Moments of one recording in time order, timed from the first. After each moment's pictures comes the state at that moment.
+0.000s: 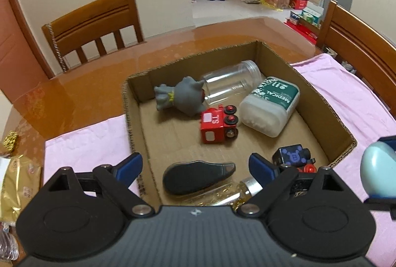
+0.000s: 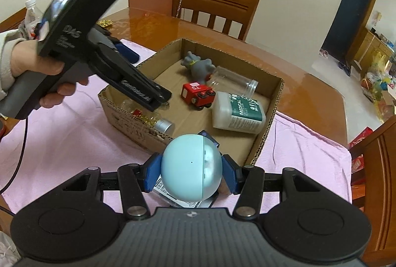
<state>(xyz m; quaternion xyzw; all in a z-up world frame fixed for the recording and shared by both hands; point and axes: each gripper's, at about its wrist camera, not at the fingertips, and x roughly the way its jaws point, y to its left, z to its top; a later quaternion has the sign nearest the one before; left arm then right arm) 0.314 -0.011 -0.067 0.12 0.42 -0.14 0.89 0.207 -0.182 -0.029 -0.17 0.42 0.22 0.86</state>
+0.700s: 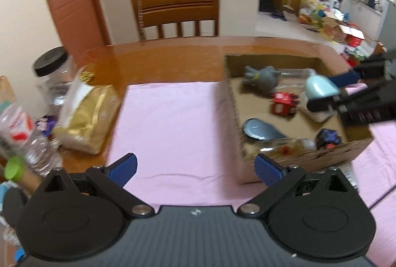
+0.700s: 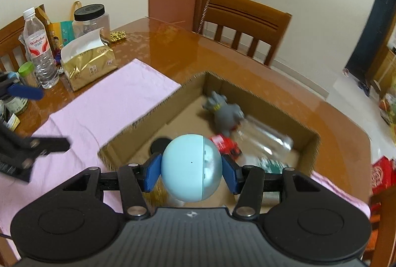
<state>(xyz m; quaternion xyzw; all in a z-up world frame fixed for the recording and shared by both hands) 0.227 0.090 -0.042 0.03 0.41 0.01 0.91 0.294 -0.106 -0.031 -0.18 0.41 0.28 0.85</state>
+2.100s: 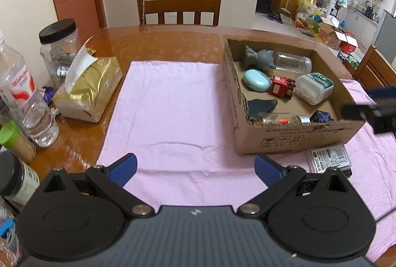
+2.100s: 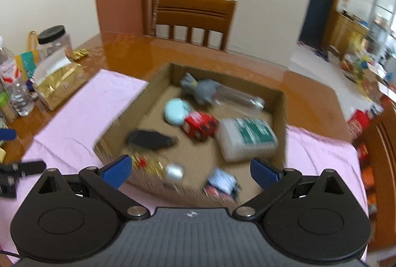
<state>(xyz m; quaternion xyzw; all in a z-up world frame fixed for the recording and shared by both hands) 0.189 0.108 -0.063 -0.01 0.42 -0.01 0.91 0.227 -0.131 -0.035 -0.10 0.41 0.14 0.90</state>
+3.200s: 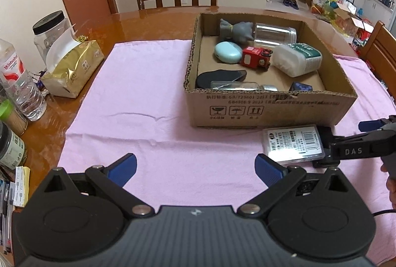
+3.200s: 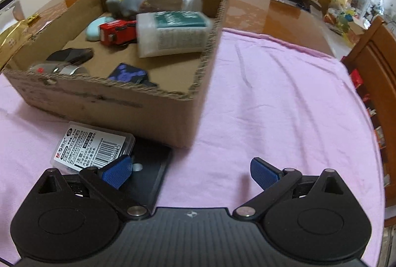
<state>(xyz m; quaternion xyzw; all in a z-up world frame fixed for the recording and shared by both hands) 0.175 0.009 -0.083 0.01 0.45 0.04 0.89 0.236 -0.228 -0.149 -0.07 0.49 0.10 0.86</state>
